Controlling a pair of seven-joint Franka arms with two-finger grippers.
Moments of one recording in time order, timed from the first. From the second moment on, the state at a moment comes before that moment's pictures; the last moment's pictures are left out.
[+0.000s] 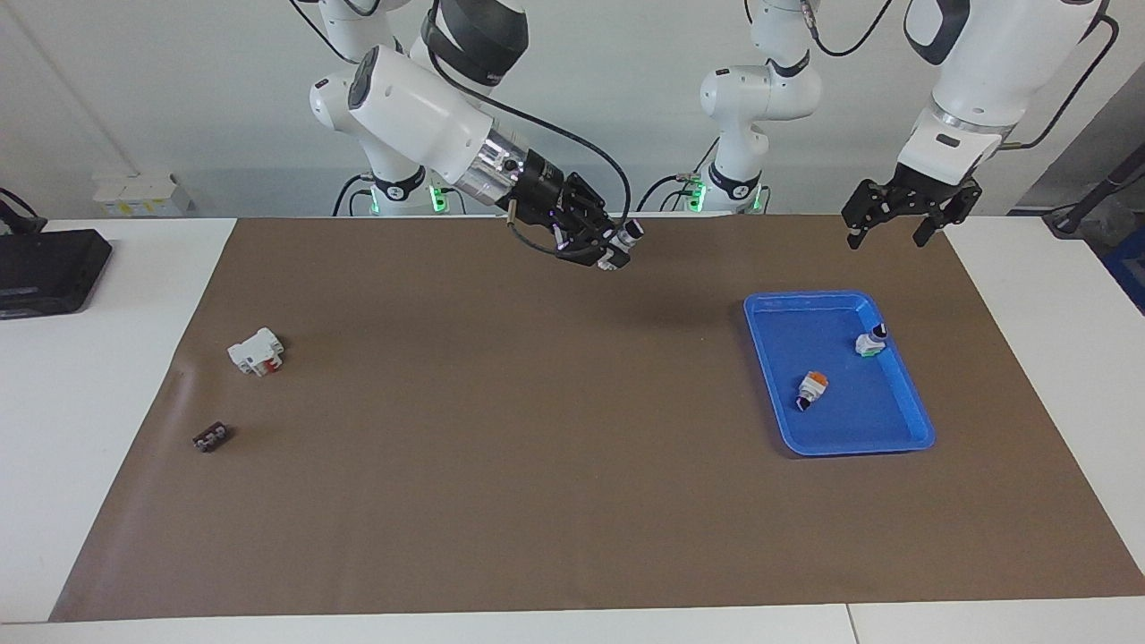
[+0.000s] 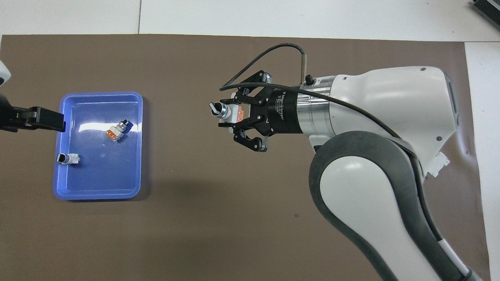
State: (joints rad) left arm -0.07 -0.04 0.00 -1.62 0.02 1.60 -0.02; right arm 0.55 0.13 -0.08 -1.65 0.92 2.18 1.67
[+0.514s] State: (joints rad) left arm -0.07 -0.04 -0.01 -1.62 -0.24 1.60 -0.17; right arm 0.55 0.13 -0.07 -1.65 0.92 2.17 1.67
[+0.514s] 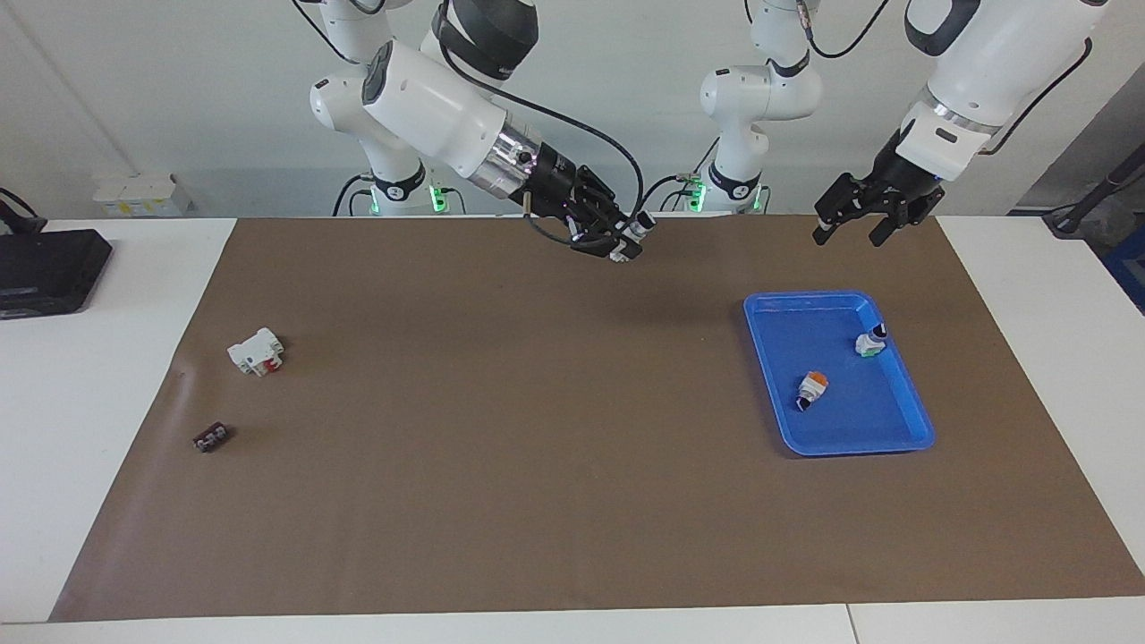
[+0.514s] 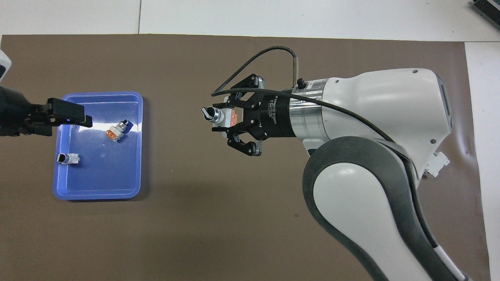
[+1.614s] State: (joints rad) left arm -0.08 -0.04 -0.11 -1.62 -0.66 1.73 -0.64; right arm 0.54 0.13 -0.07 -1.59 0.92 2.14 1.66
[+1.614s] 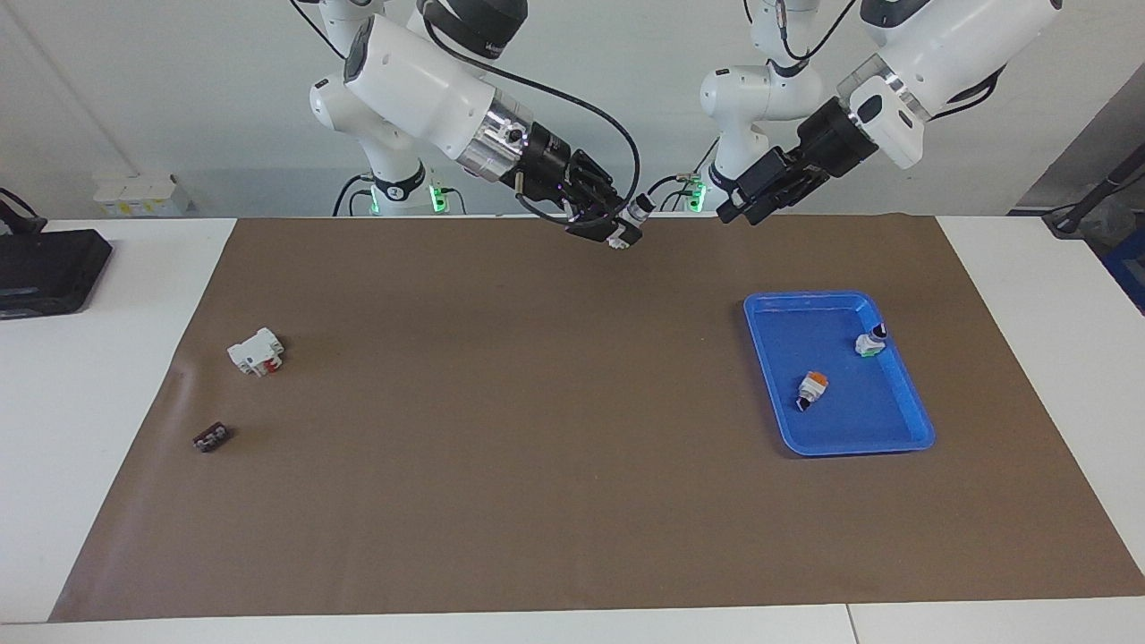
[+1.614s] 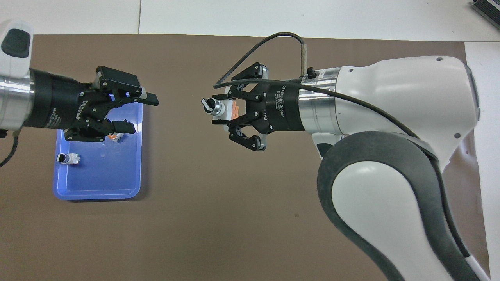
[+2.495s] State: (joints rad) left arm -0.09 -0.04 -0.22 -1.61 -0.73 1.92 -0.98; right arm 0.60 0.15 -0.07 -1.59 0.89 2.14 1.62
